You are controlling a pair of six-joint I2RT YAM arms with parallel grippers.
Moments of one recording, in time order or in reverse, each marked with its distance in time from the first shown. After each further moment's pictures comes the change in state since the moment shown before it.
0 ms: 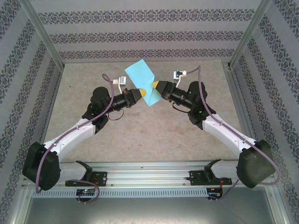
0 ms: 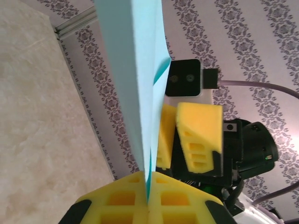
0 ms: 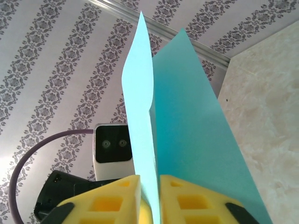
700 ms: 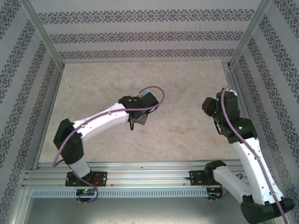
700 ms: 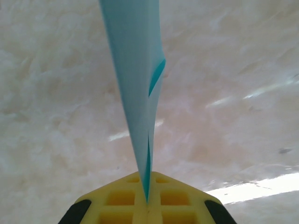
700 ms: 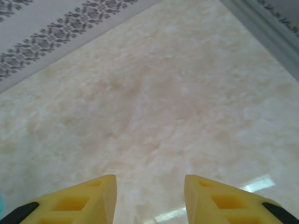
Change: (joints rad) left arm -0.394 0.486 0.661 -1.538 -1.055 0.640; right arm -0.241 -0.432 0.164 -1.306 0.804 -0.551
